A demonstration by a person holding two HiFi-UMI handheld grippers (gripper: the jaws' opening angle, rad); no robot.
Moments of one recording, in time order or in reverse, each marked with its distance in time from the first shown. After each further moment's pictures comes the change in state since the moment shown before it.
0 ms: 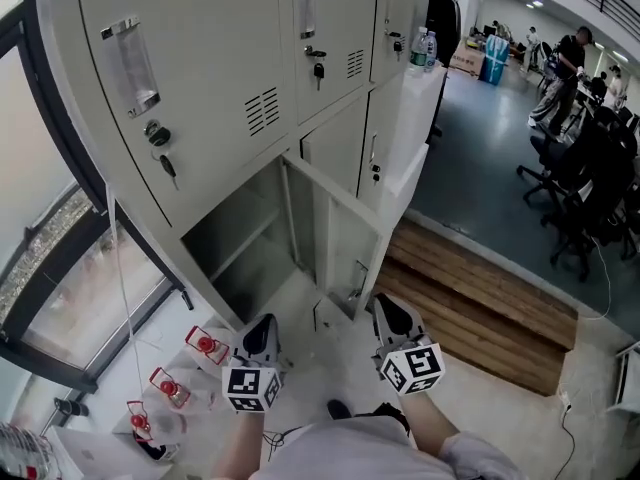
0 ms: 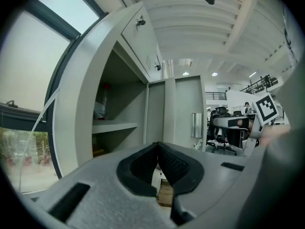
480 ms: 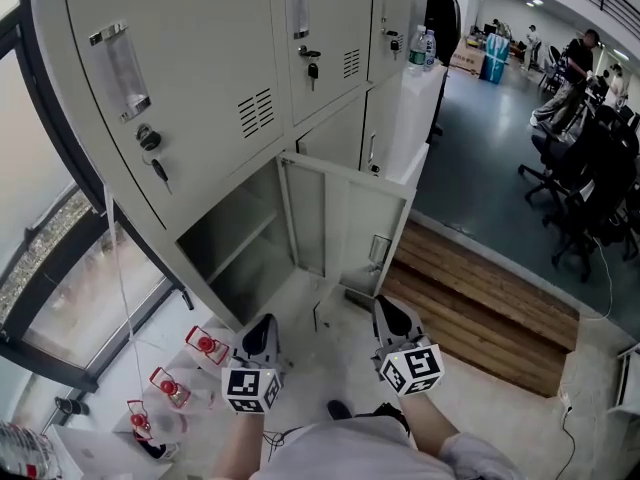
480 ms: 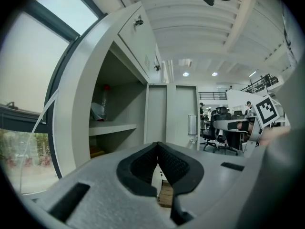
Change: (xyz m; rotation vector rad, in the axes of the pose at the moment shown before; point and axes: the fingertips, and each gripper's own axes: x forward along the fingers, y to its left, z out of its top) left arm 0.003 -0.007 0.006 0.009 -0.009 0.008; right arm 0.000 -0.008 -0.003 0.012 -0.001 0.005
